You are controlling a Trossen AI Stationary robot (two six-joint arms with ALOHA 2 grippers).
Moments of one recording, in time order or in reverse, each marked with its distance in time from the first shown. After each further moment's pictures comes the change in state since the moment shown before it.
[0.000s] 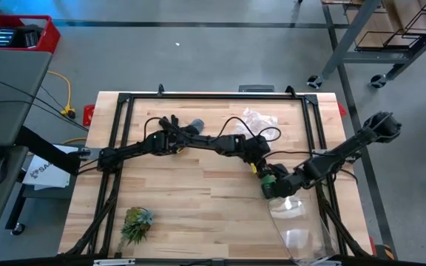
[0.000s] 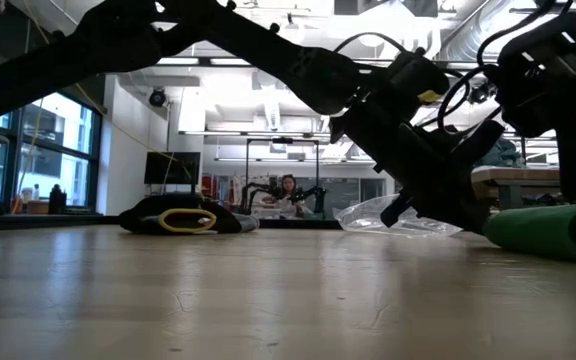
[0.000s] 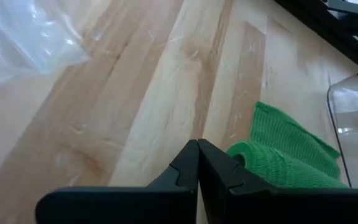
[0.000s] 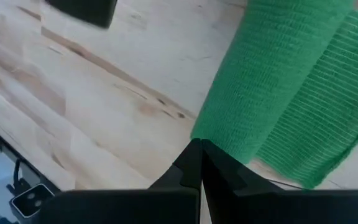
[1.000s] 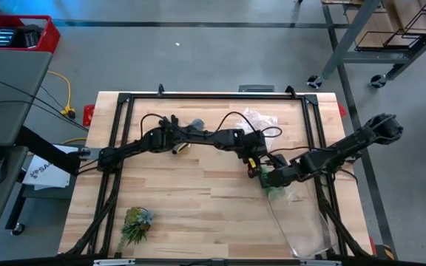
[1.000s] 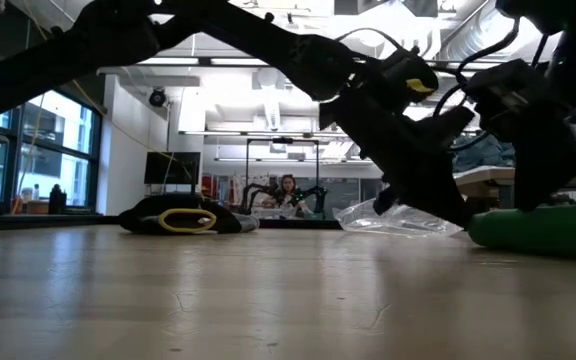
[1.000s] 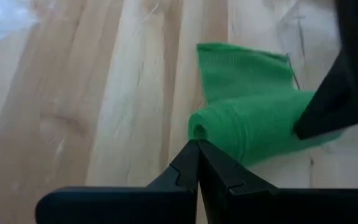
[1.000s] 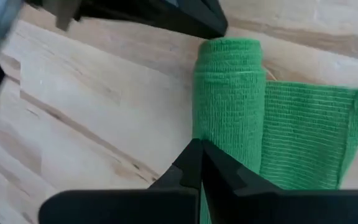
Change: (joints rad) left arm 0.028 -0.052 -0.001 -0.176 0.166 0.211; right arm -0.156 0.001 0.000 -0.090 0.081 -0.121
